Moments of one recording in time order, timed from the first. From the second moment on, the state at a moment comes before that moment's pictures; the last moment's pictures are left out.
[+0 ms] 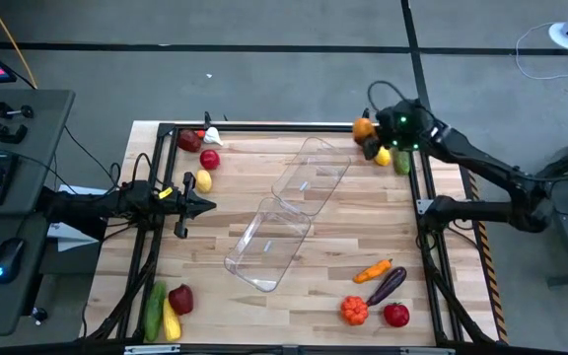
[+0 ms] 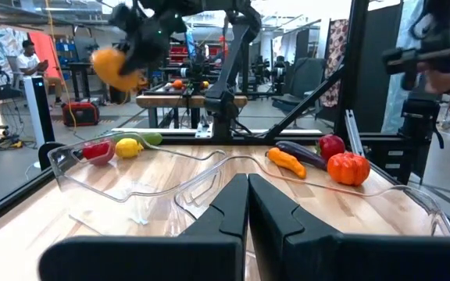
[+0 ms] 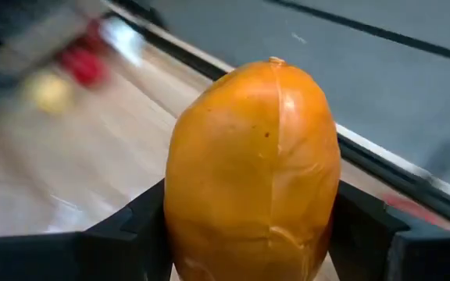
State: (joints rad) left arm -0.02 0.00 0.01 0.04 -0.01 0.00; right arm -0.71 1.03 0.90 -0.48 -0.11 0.22
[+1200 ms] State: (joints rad) left arm -0.02 0.00 0.01 0.04 -0.01 0.00; right arm -0.37 1.34 0.89 -0.09 -0.13 0.46
